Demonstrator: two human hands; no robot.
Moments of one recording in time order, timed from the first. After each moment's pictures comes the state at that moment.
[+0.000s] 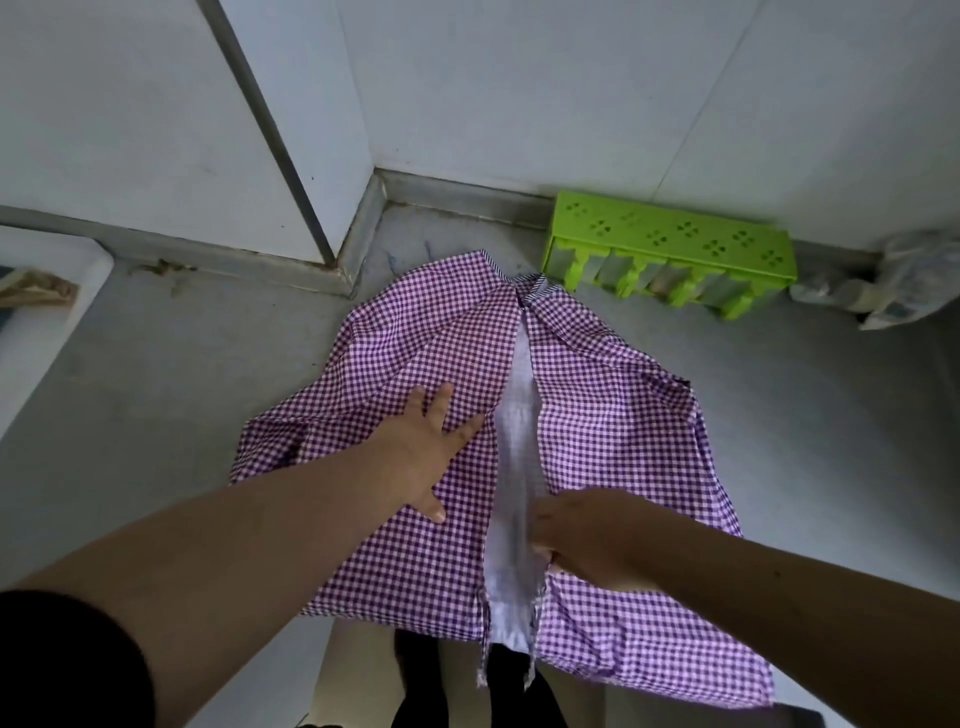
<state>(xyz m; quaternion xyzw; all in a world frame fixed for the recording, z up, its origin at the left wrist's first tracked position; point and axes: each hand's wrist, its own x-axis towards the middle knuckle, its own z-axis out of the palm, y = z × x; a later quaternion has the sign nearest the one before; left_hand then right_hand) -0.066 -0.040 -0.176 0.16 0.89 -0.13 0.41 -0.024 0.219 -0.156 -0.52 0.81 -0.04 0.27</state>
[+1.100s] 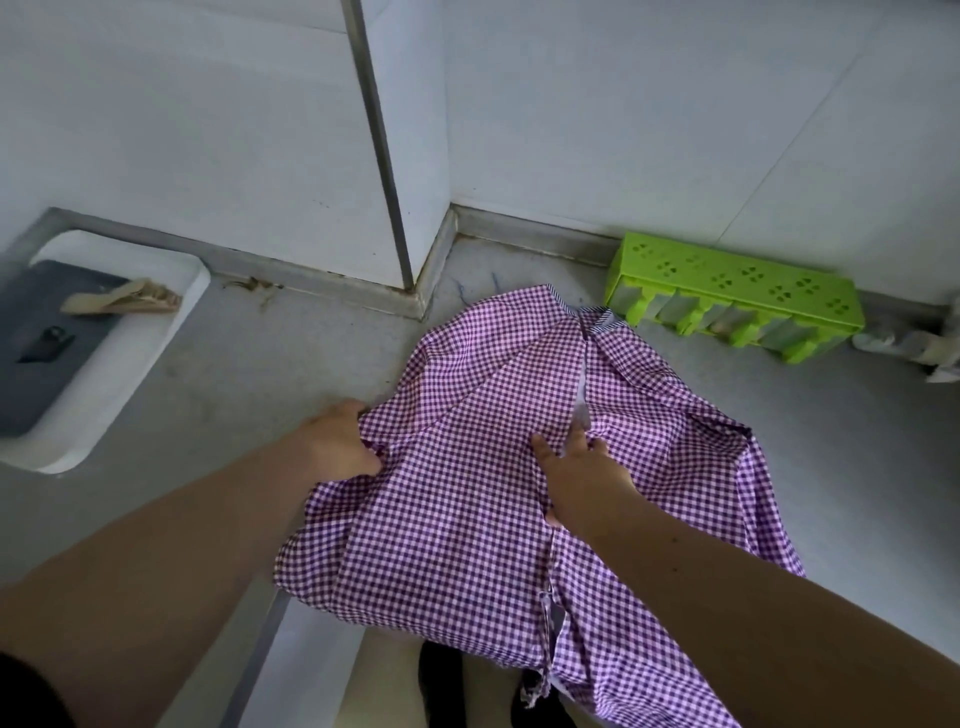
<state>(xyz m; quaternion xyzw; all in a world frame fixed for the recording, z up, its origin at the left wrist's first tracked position) -0.053 -0.239 -0.220 -0.23 0.89 0.19 0.35 -0.067 0.104 -0.174 -0.16 0.92 0.10 0.34</state>
